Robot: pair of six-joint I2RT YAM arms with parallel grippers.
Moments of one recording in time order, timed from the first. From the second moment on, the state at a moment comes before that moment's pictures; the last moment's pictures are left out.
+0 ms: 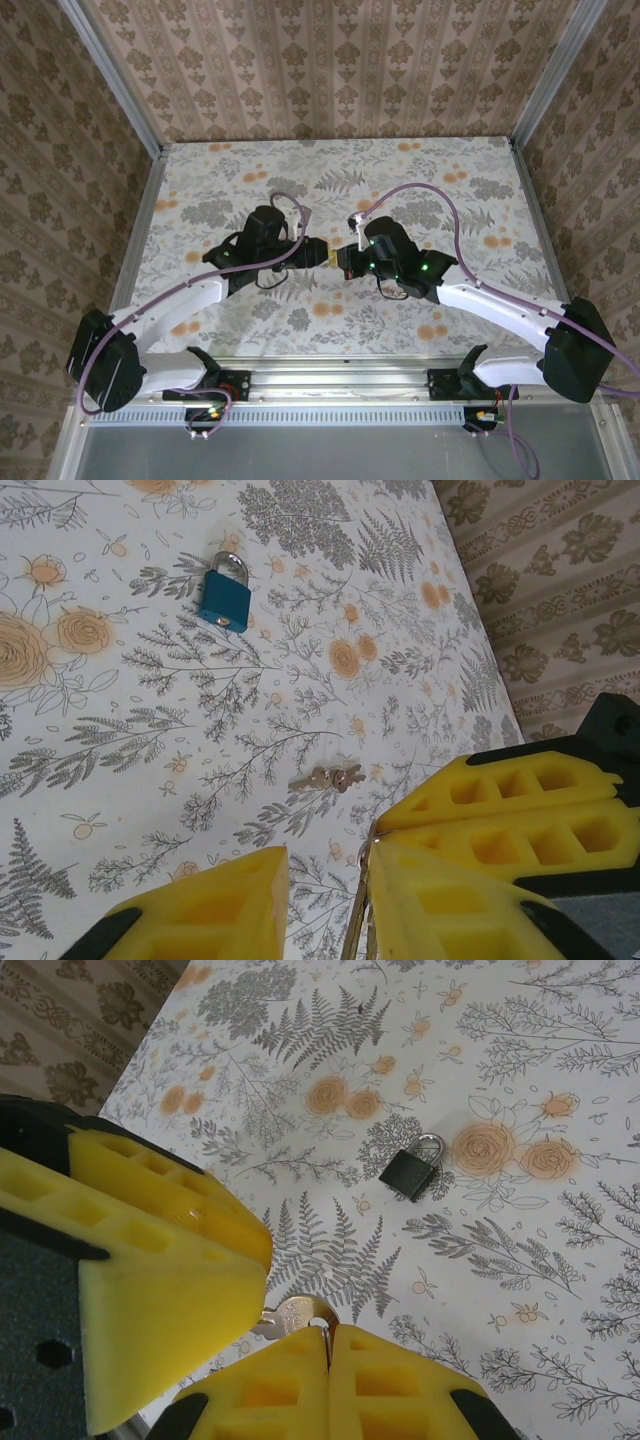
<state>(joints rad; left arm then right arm) -0.73 1.23 0.84 -0.20 0.39 -0.66 0.78 1.26 0.87 -0.21 -0.06 0.53</state>
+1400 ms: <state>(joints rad) -0.75 1.23 0.83 -0.19 0.40 -0.64 0.74 1.24 0.85 -0.21 -0.04 0.53</state>
